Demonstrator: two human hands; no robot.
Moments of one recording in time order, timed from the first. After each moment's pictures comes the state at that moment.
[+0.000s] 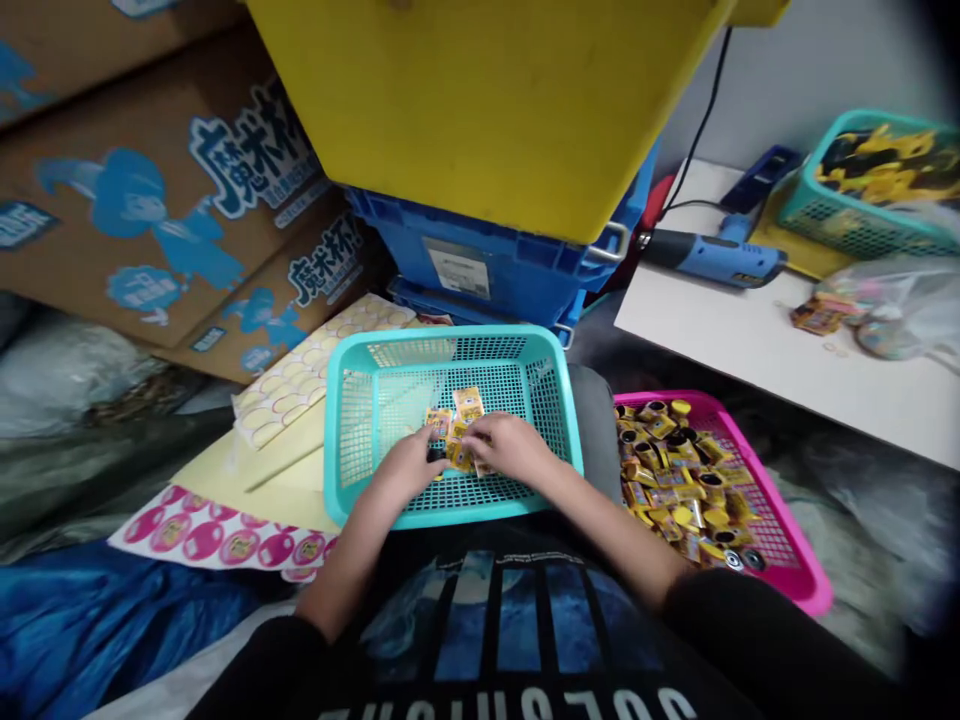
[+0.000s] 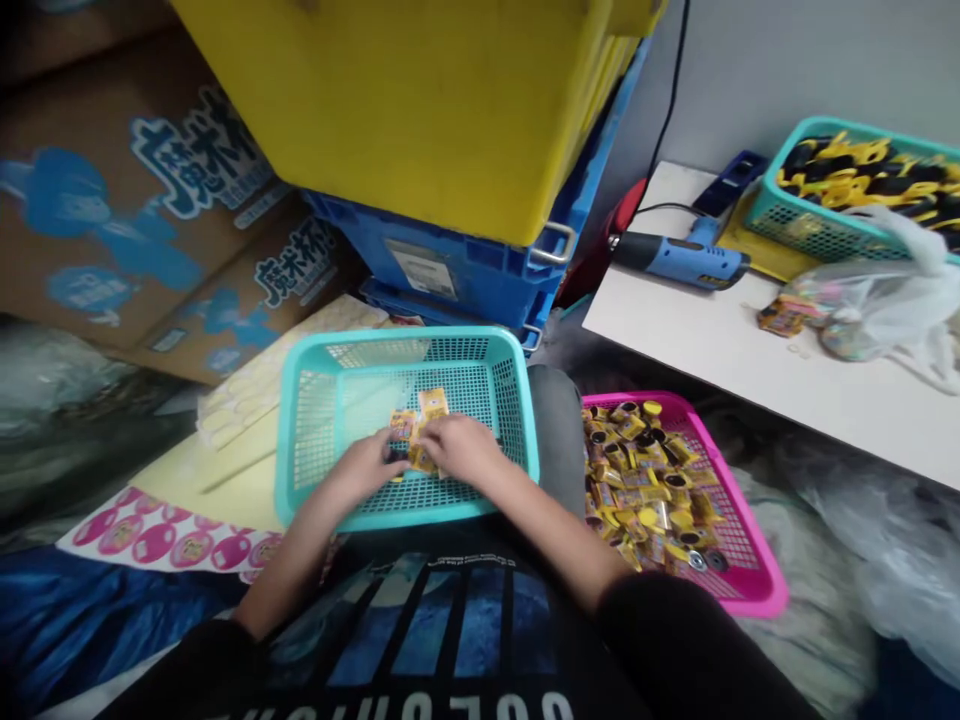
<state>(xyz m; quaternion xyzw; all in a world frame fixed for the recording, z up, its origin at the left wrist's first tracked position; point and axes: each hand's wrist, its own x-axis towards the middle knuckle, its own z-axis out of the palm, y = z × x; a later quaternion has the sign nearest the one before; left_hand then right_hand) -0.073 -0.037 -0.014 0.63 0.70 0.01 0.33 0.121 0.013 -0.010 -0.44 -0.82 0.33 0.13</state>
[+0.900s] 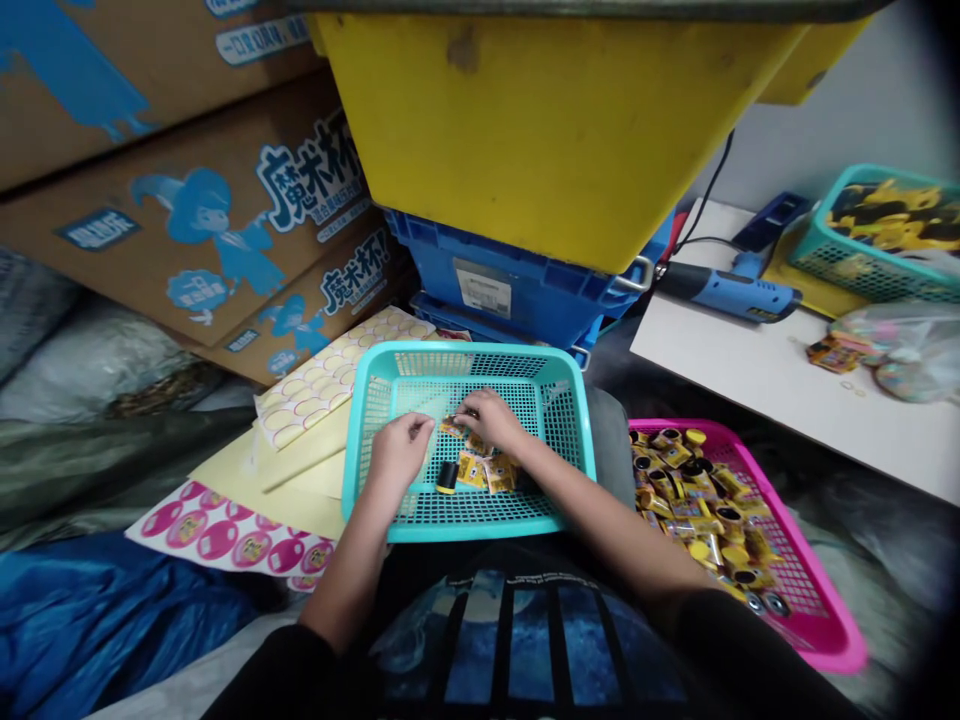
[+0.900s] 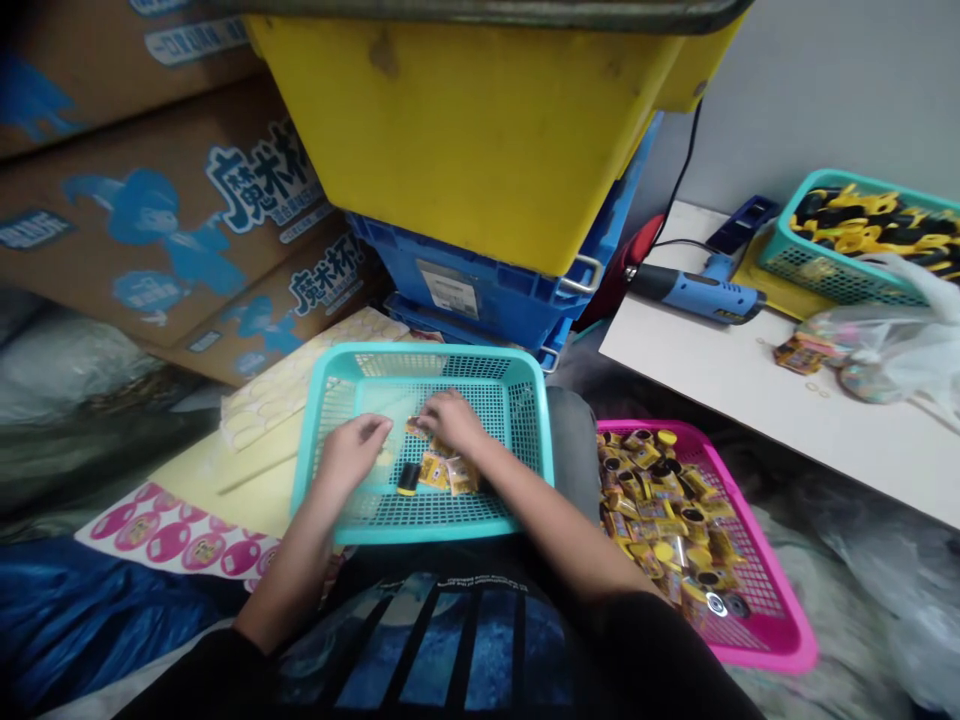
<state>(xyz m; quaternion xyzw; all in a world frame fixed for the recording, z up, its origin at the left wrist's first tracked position) -0.094 -0.024 0.005 0.54 0.76 0.27 0.26 0.063 0.062 -0.050 -0.39 -0.83 0.36 0.15</state>
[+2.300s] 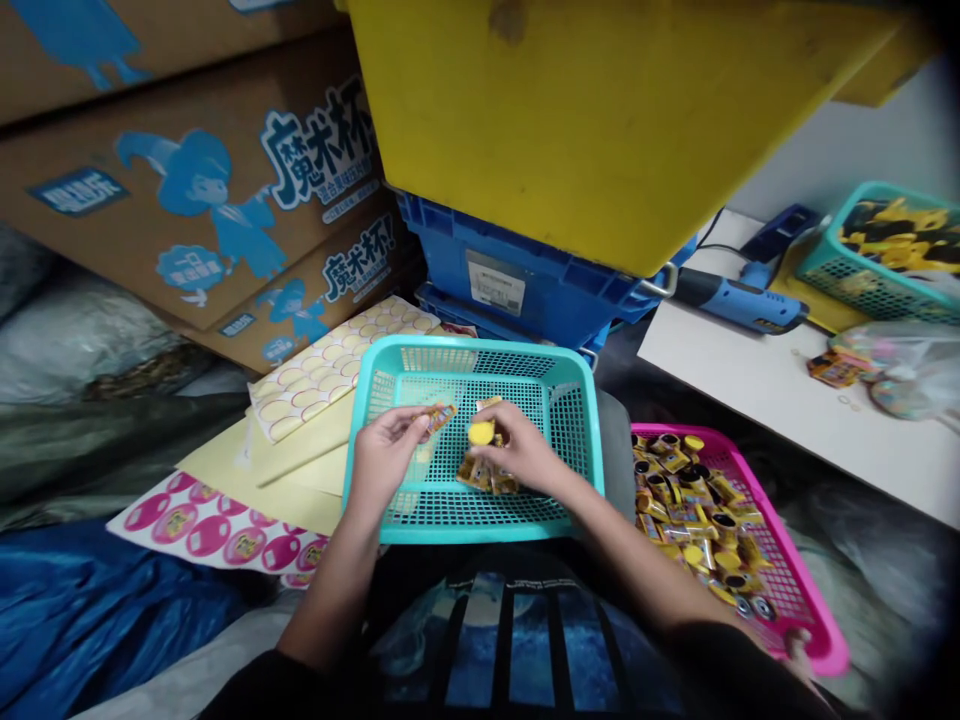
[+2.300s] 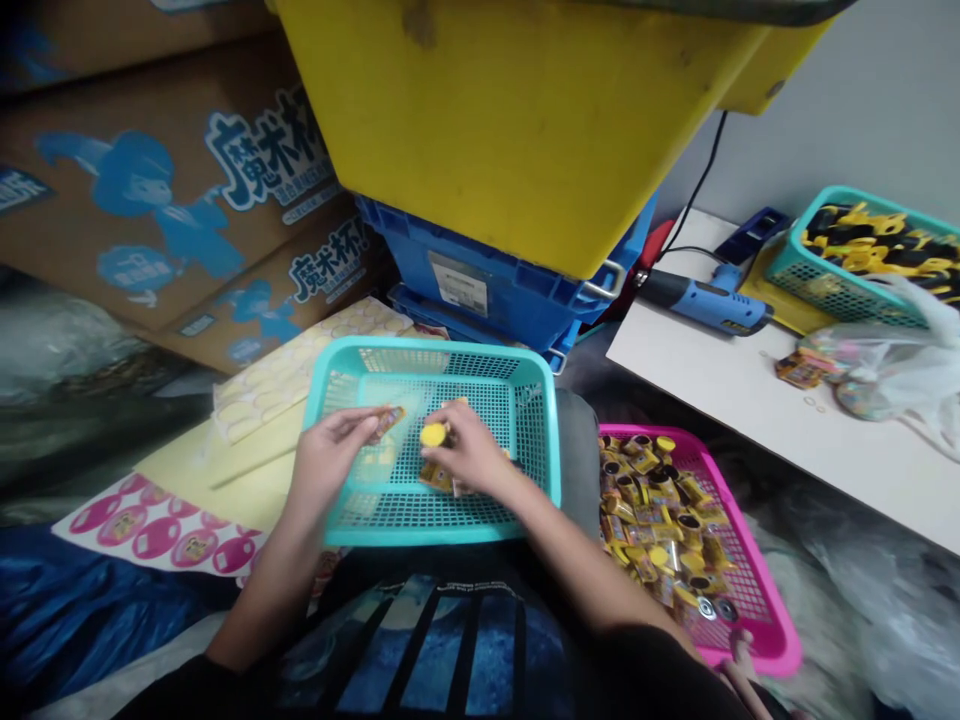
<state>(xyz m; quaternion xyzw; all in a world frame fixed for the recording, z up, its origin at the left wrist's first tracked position) -0.097 -0.037 0.020 0.36 0.65 0.52 0.42 0.094 0.020 -0.012 -0.36 -0.75 0.48 0.27</state>
